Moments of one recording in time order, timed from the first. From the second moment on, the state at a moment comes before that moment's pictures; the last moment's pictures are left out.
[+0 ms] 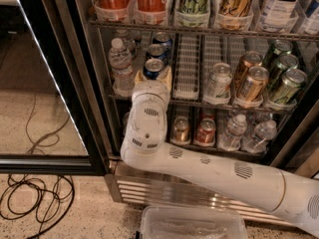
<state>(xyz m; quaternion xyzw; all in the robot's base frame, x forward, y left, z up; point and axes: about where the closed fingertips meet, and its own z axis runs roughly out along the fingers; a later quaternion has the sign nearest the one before) 0.663 -0.008 0.863 -0.01 0.72 -0.09 0.69</state>
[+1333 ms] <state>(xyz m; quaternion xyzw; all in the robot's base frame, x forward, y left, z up) 0.641 -0.026 0.895 -0.05 0.68 -0.09 0.72</state>
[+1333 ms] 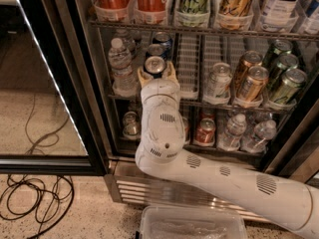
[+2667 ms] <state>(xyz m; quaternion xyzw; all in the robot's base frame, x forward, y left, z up) 0.610 -0.044 0.929 -0.07 0.68 -0.02 0.73</state>
